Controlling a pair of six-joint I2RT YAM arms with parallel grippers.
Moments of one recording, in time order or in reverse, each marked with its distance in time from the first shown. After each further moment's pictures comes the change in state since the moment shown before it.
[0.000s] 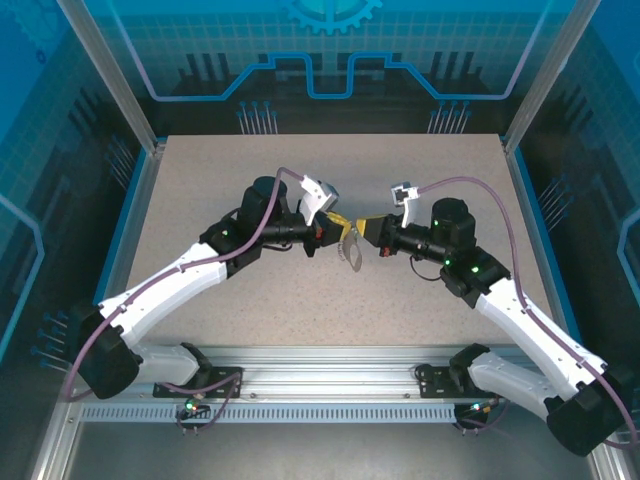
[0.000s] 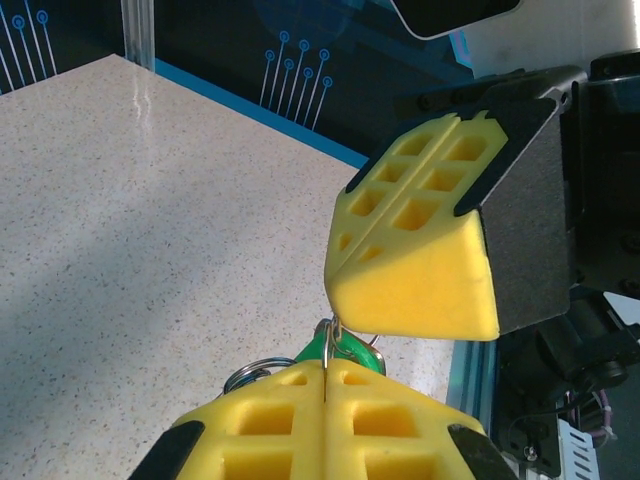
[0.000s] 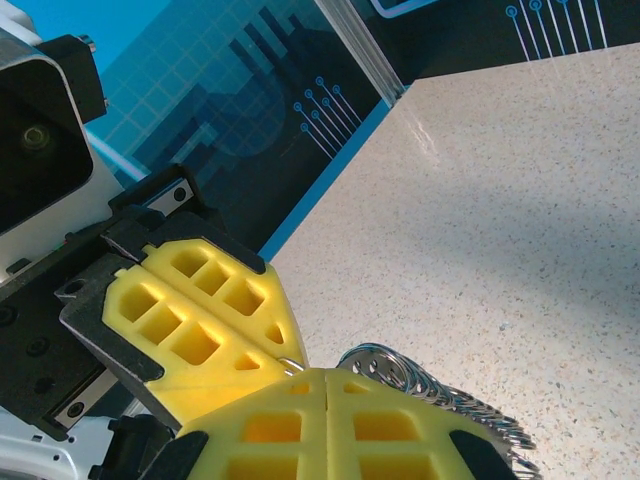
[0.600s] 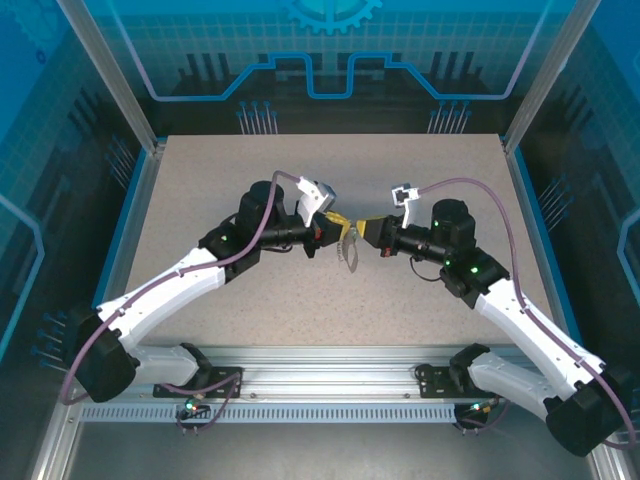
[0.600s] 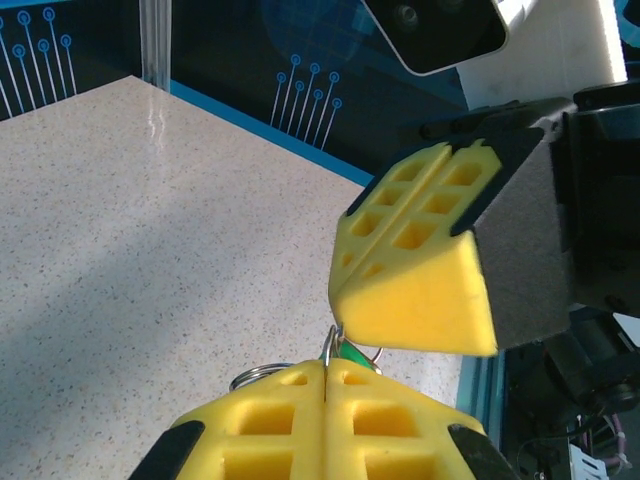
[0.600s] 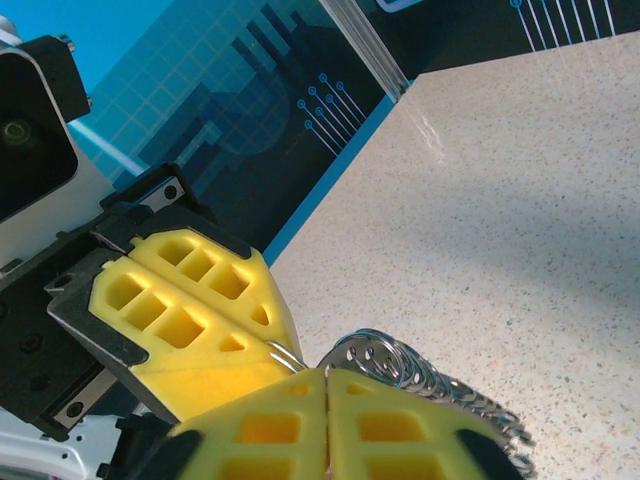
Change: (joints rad) left arm -0.006 -0.024 -0.050 0.092 -0.037 -0.039; right arm -0.013 -0.001 -0.019 0.018 -0.024 0.023
